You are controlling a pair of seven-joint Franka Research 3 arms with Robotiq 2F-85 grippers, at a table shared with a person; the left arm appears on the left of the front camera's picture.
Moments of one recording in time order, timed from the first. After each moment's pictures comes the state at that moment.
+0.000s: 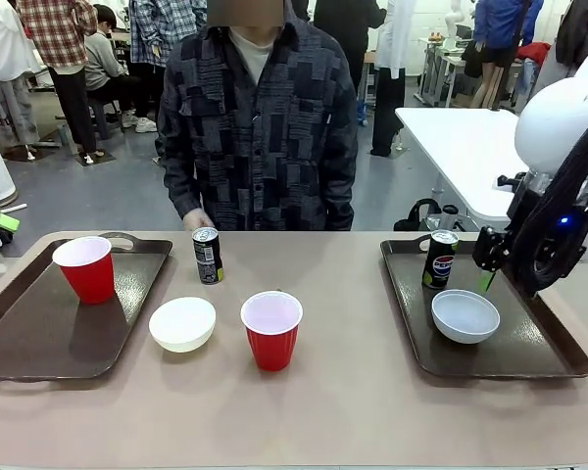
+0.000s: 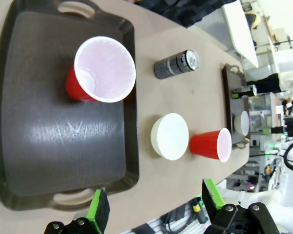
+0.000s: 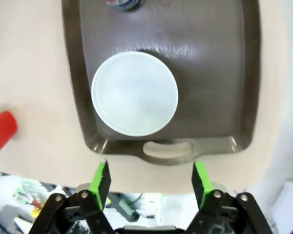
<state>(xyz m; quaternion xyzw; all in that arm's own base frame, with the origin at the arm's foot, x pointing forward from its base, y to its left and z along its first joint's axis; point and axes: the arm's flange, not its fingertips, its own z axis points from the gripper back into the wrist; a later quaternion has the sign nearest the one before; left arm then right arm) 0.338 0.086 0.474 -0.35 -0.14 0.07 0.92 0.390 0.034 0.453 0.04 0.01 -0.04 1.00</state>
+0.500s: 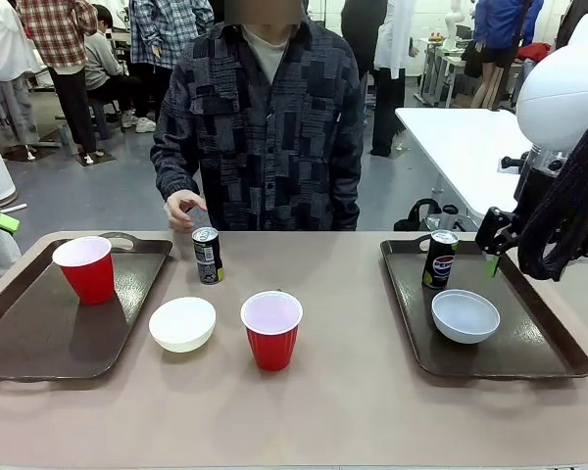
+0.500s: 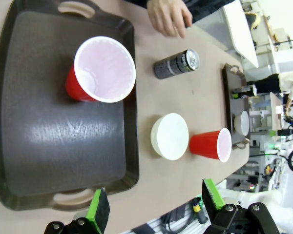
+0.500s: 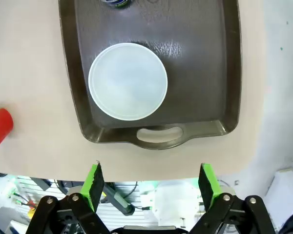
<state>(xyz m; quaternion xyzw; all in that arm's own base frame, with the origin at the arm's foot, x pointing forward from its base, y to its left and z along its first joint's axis) 0.338 0.086 0.474 -0.35 -0.14 0.07 0.92 0.381 0.043 0.479 0.01 0.02 -0.05 1.00</state>
